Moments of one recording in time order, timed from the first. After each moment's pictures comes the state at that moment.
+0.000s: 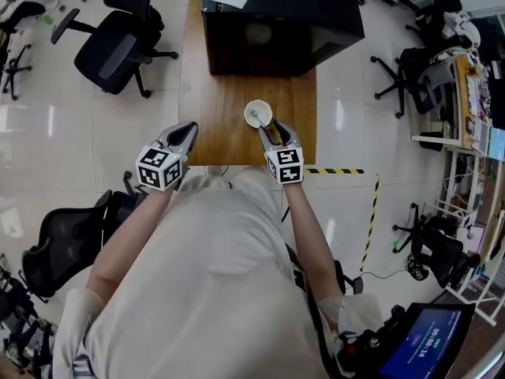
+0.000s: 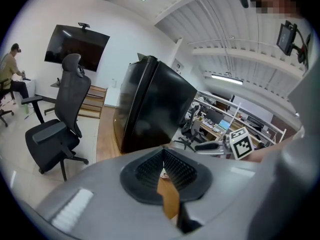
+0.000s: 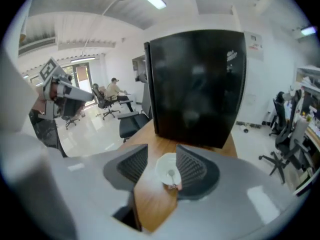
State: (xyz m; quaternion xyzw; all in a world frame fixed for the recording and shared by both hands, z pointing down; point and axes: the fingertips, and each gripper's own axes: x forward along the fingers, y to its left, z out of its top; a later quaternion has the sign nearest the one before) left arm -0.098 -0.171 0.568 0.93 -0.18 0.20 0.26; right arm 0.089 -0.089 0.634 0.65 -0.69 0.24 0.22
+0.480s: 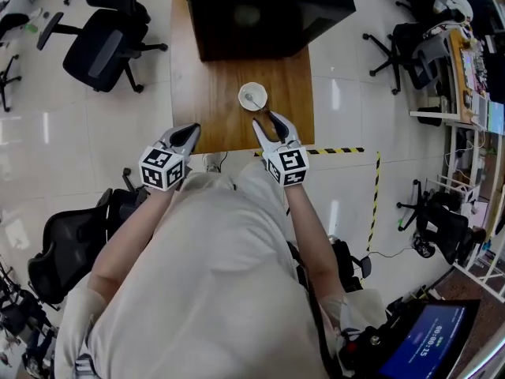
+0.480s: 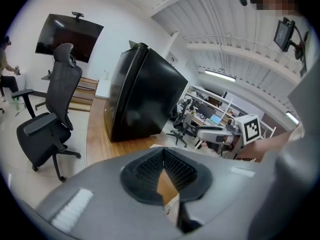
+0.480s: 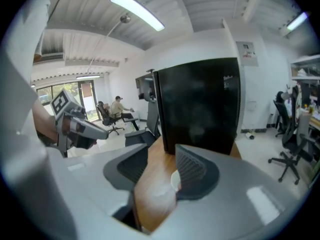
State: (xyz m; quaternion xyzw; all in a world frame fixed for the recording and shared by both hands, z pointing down) left arm -0.095 -0.128 0.590 0.93 -0.12 0.22 0.27; right arm 0.060 -0.068 0.572 0.67 -0.71 0.19 0.12
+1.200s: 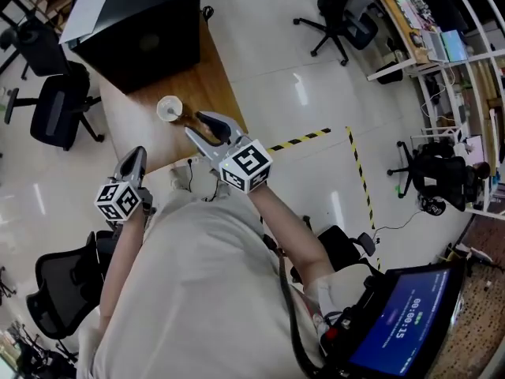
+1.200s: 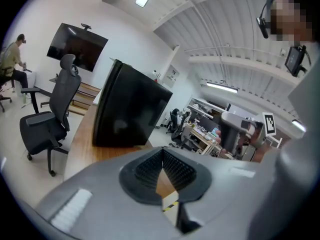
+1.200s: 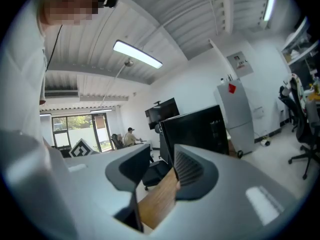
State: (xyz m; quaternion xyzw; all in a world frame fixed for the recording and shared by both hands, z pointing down) left arm -0.042 -0.046 0.530 0.93 -0.18 0.15 0.29; right arm 0.094 0.025 0.423 0.63 -0.76 0.13 -0.05
